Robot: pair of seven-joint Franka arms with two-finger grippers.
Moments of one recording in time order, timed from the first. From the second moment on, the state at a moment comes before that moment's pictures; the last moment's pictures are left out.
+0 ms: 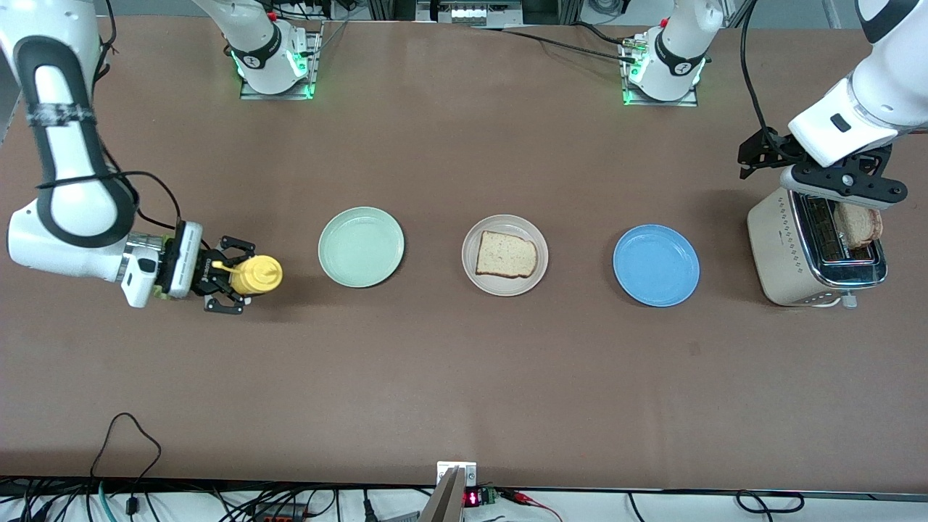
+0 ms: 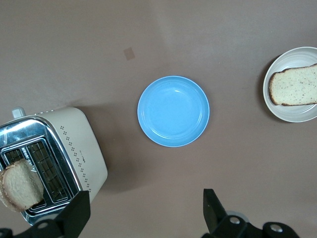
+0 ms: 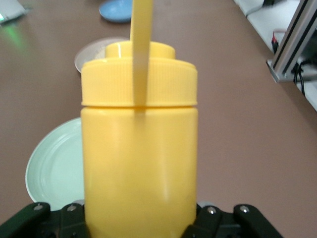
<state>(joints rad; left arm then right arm) -0.09 -0.04 -0.02 -1.72 0.04 1.62 0.14 -0.01 0.45 0.02 -1.75 0.81 2.05 -1.91</state>
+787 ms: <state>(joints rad) -0.09 -0.04 -0.02 -1.72 0.04 1.61 0.14 0.43 0.45 0.03 -1.53 -0.12 2.09 -0.91</state>
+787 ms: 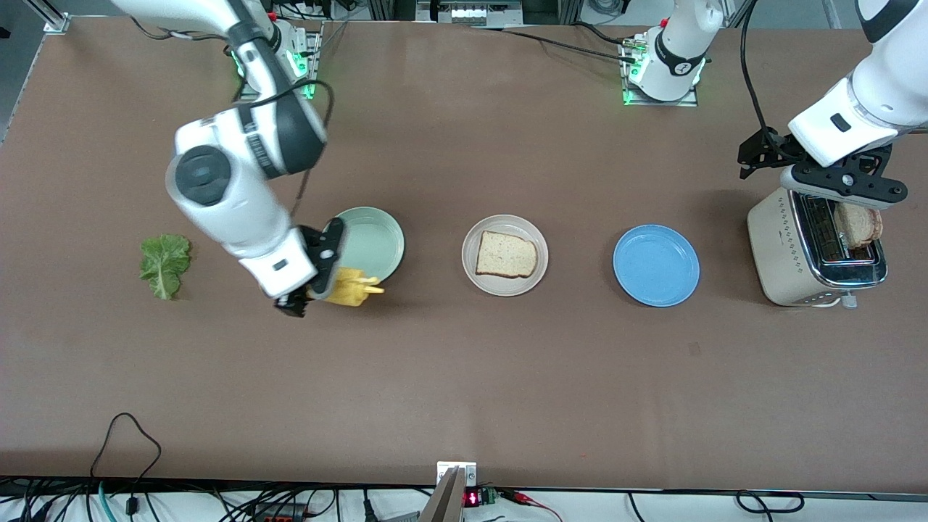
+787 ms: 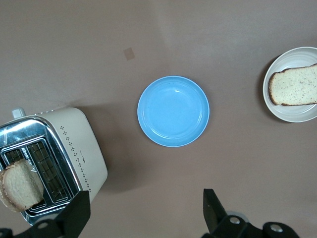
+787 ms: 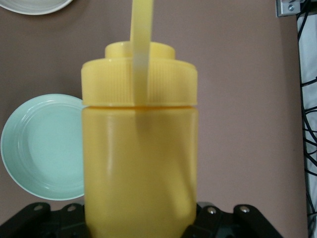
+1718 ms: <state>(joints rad) -0.09 -0.04 -0.02 -1.72 0.04 1.61 0.14 0.89 0.81 0.02 -1.30 -0.70 1.88 -0.31</state>
